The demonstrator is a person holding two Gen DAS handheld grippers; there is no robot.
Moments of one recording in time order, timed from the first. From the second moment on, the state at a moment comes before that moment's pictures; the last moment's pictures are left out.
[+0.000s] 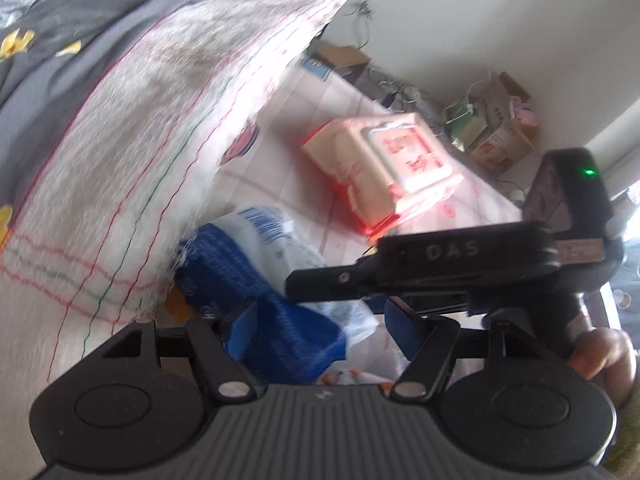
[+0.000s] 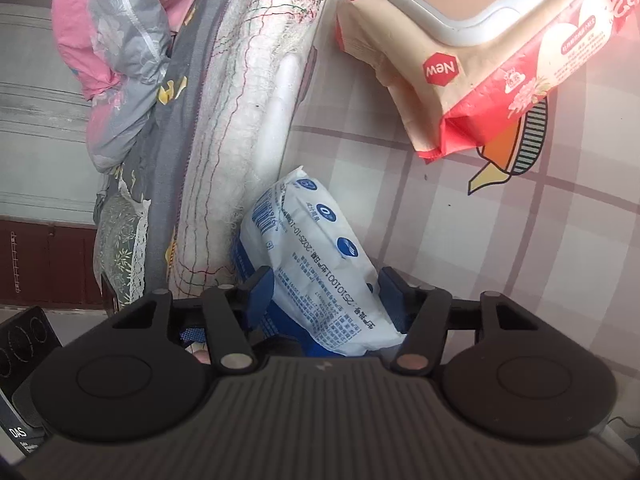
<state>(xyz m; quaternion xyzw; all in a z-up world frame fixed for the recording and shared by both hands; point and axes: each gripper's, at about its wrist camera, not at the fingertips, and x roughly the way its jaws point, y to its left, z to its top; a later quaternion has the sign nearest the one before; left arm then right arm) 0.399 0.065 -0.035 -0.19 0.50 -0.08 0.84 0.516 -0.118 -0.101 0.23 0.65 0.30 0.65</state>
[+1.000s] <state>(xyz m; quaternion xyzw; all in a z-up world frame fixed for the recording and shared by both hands) 0.418 0.067 -0.063 -0.18 0.55 -0.05 0.82 0.526 -0.117 -0.113 0.25 0.64 0.30 0.67</state>
